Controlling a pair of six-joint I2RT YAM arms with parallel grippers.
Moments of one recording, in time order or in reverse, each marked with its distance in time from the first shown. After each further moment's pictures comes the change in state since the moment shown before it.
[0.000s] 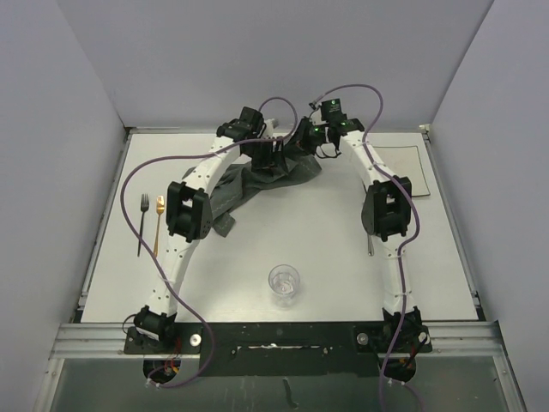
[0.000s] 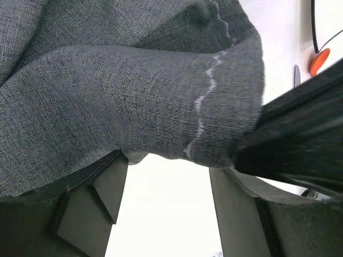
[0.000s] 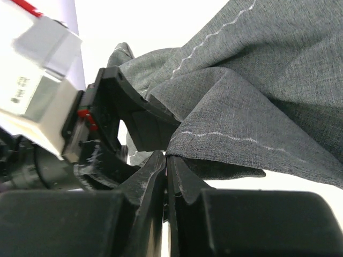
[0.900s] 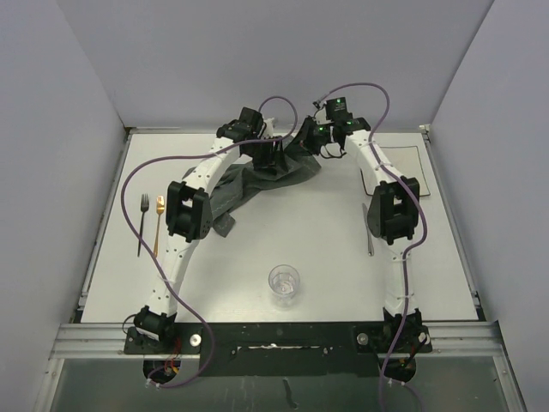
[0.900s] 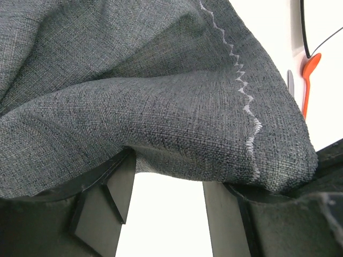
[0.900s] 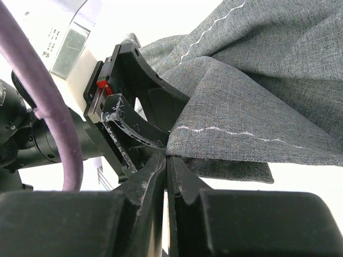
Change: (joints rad) left arm 0.004 0.000 -0.019 0.063 0.023 -0.008; right arm -0.006 -0.097 -0.112 0.003 -0.014 0.000
